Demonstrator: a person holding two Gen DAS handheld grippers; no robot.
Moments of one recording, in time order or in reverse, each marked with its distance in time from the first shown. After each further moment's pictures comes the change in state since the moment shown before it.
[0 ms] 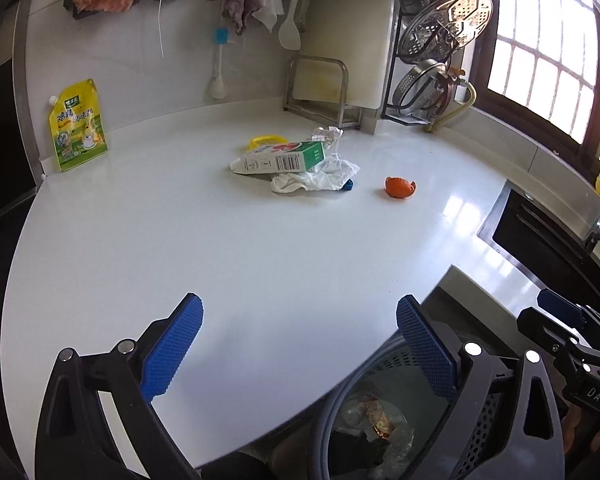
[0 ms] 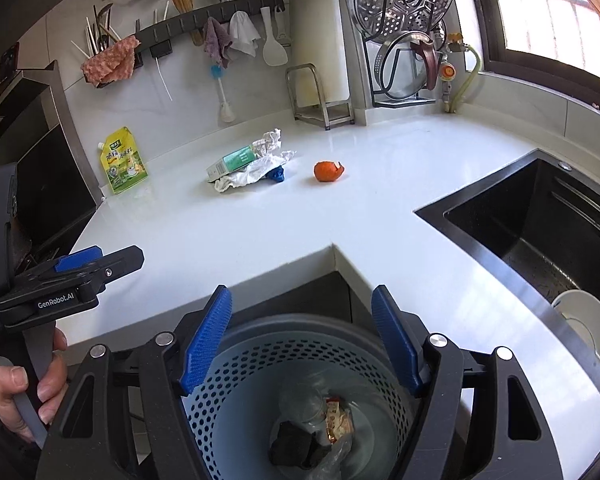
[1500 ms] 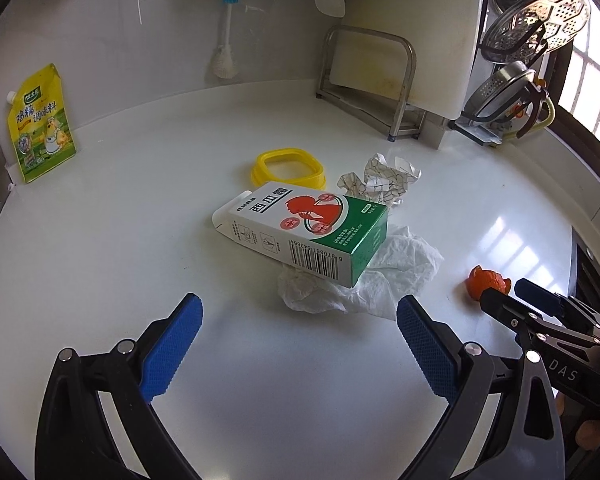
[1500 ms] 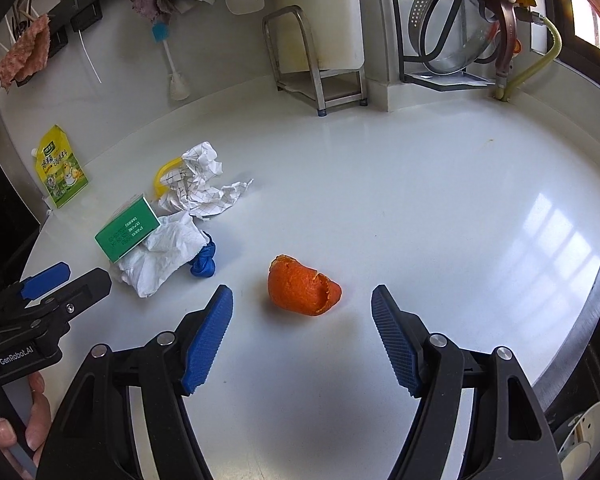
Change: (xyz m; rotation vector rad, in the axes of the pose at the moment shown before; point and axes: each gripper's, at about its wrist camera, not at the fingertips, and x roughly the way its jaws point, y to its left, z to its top) left arm 0.149 0.014 0.102 -0.097 0.114 0.086; right arm 0.199 -0.034 0.127 -0.023 0.201 -0.004
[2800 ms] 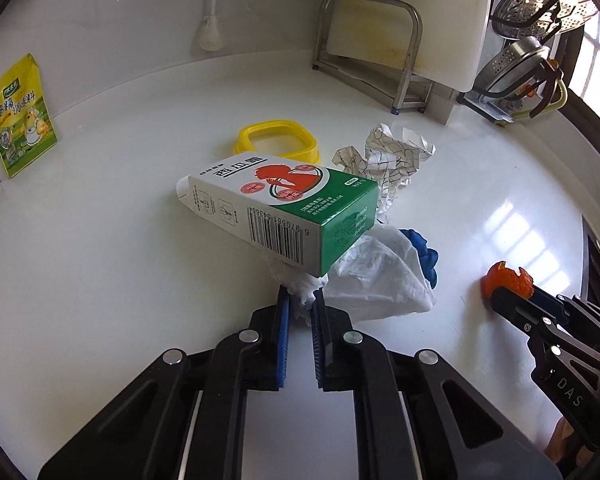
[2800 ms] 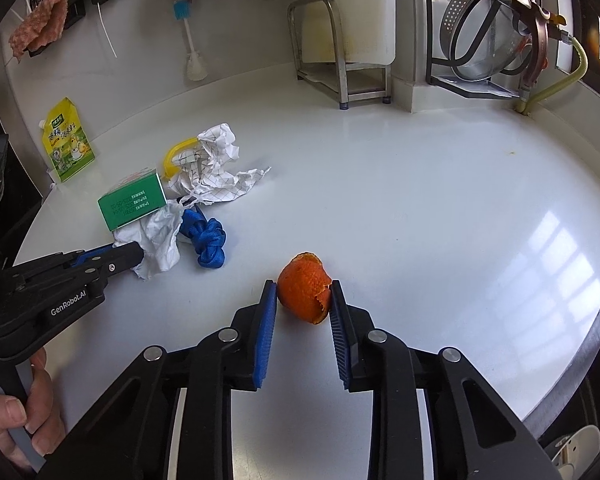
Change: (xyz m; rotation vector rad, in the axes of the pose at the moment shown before) left arm 0.028 -0.007 0.004 0.008 0.082 -0.001; right arm 0.010 0.010 0.000 -0.075 0.025 0.015
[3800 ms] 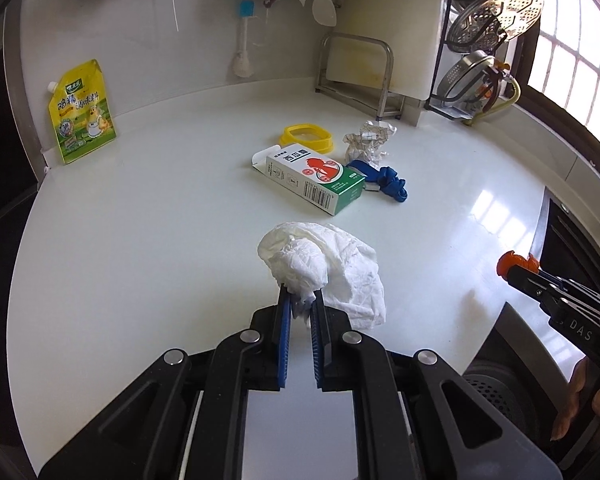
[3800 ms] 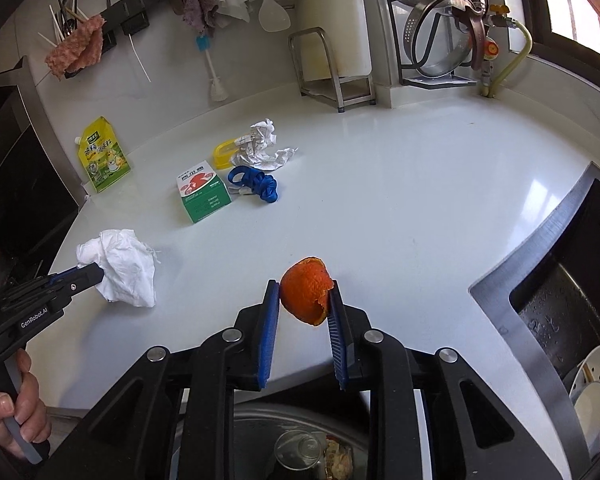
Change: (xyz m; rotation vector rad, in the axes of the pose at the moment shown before) left arm -0.121 0.039 -0.091 0.054 -0.098 -0.021; right arm -0.099 0.029 -0.093 0.105 -0.094 0.032
